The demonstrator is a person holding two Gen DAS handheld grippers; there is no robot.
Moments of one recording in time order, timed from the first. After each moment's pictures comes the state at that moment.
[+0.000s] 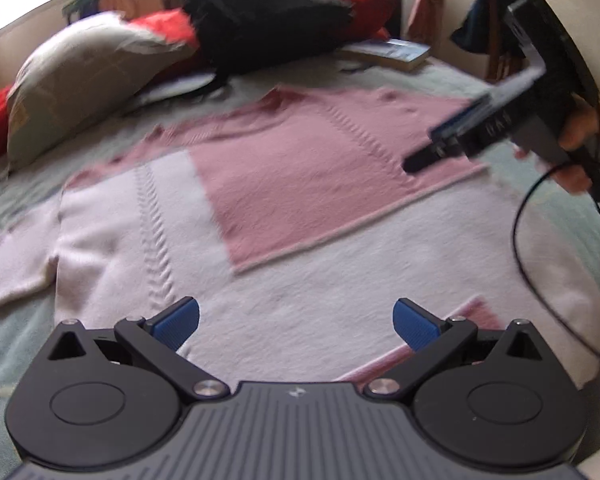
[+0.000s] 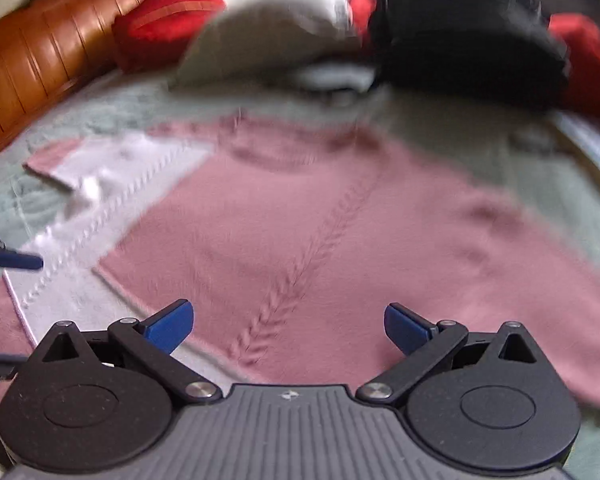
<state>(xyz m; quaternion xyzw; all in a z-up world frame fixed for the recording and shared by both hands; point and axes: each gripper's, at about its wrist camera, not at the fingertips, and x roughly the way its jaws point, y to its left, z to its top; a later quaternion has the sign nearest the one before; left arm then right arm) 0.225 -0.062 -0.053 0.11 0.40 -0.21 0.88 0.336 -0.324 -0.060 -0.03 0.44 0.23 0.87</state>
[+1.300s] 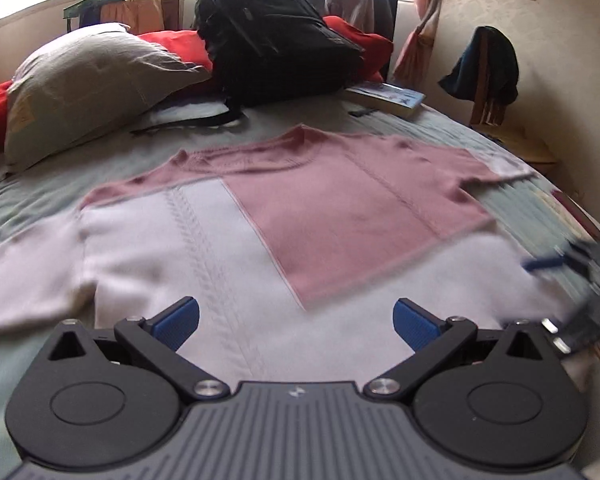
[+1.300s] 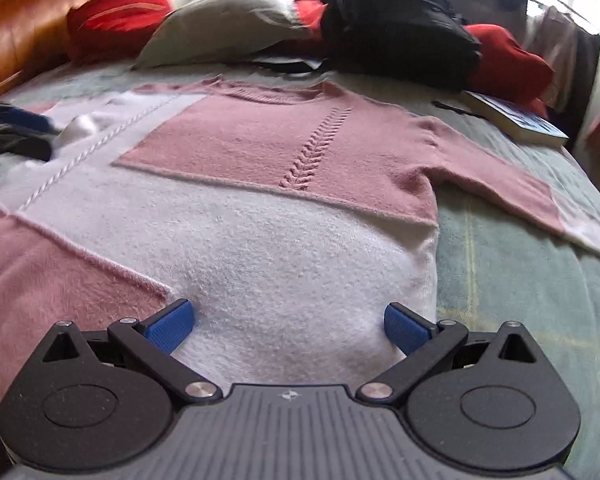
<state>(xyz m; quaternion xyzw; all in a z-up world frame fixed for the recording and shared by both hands) 0.274 0.006 -0.040 0.04 0.36 -0.26 0.89 0.177 -0.282 -0.089 -0.05 0.38 0.09 0.92</state>
